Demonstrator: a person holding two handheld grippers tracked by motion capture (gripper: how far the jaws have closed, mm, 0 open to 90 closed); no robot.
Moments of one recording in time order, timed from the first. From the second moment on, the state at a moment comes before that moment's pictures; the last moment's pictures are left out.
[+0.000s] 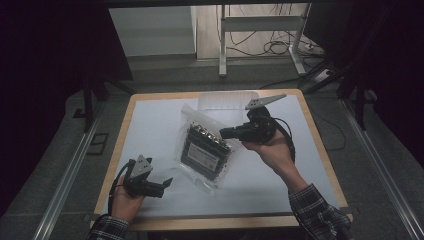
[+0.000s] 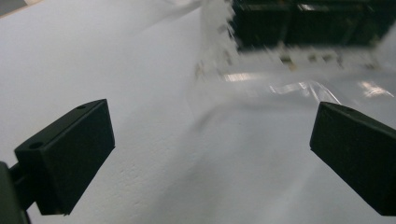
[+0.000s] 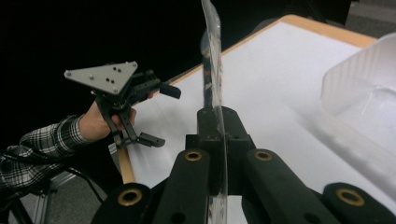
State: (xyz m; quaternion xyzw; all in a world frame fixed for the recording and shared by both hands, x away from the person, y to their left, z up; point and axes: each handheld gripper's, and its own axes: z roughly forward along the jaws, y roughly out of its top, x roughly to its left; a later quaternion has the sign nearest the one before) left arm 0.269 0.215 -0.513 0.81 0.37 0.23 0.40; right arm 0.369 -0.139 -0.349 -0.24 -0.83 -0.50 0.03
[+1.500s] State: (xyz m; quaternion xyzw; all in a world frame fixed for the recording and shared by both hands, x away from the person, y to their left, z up) left arm 0.270 0.215 -0.514 0.81 0.37 0.22 0.39; right arm 0.422 -0.172 -0.286 -0.31 -0.80 -0.51 -0.03
